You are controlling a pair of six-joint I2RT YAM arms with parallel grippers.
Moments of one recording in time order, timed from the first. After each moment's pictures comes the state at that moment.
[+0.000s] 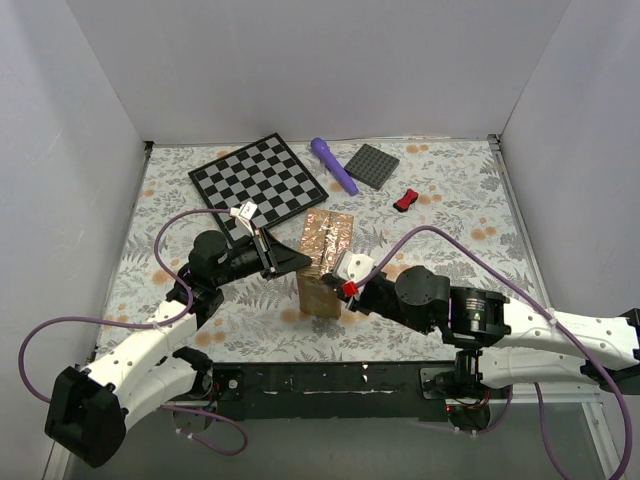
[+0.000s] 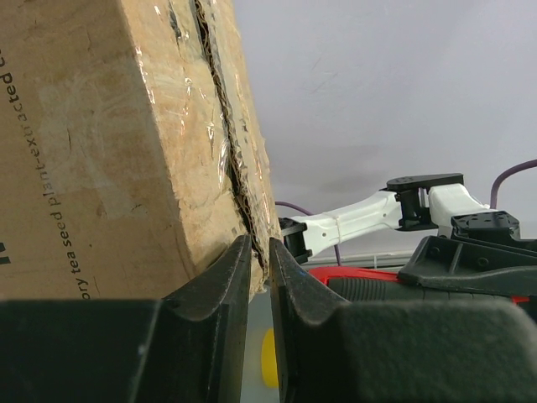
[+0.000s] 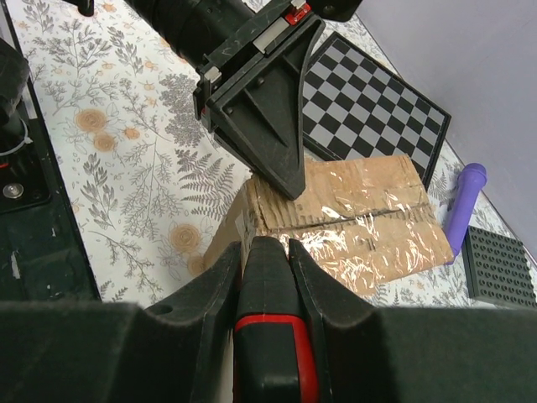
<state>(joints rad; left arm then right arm) -0.49 0.91 0.51 0.29 0.62 -1.14 1.42 0.93 0.98 -0.27 0.35 -0.24</state>
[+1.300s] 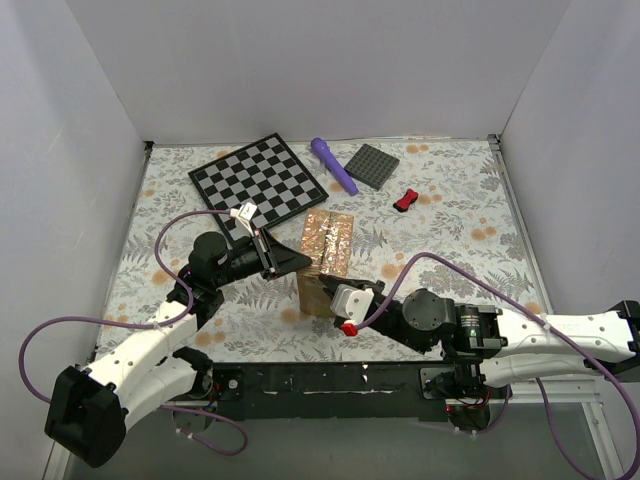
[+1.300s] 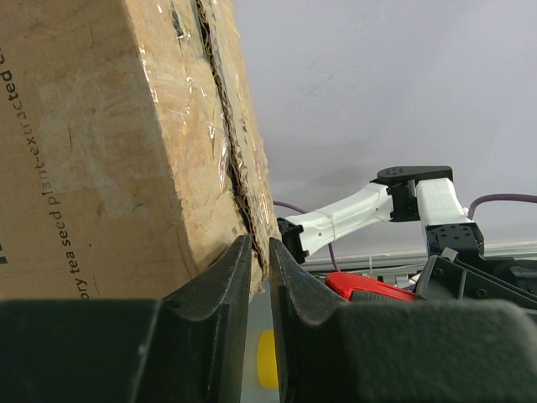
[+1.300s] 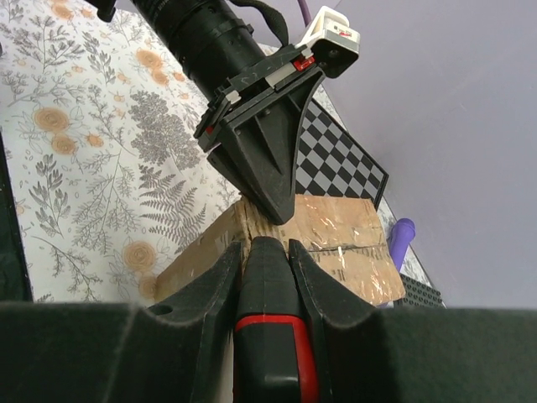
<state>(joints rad) -0.49 0.91 0.50 0.31 0.62 -1.15 1.56 0.88 0.84 -0.04 0.48 -0.51</state>
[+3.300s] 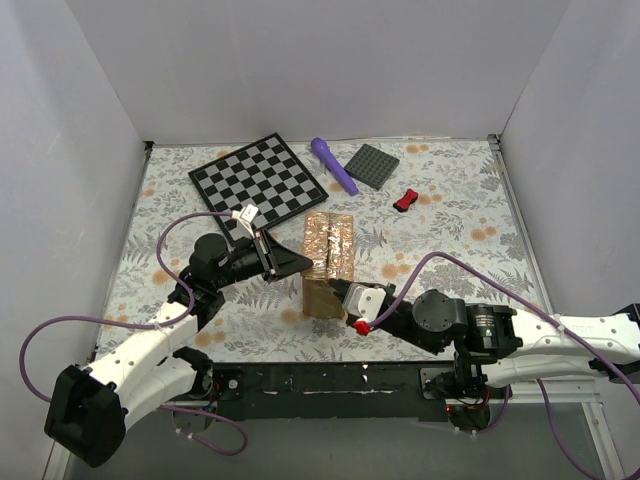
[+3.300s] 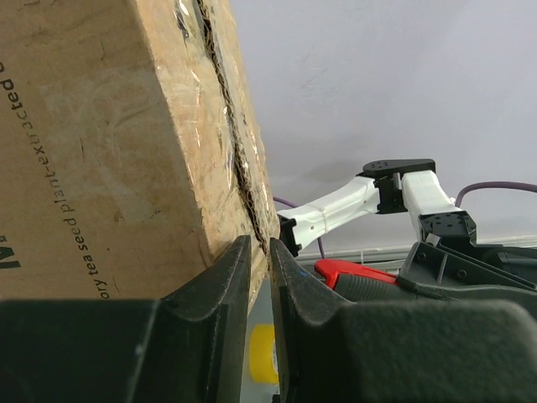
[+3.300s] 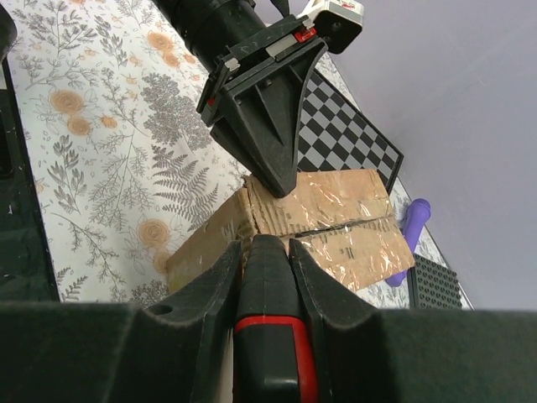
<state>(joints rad) -0.49 0.91 0.48 0.34 0.63 -1.18 1.56 0.81 0.84 -0.17 0.48 -0.44</state>
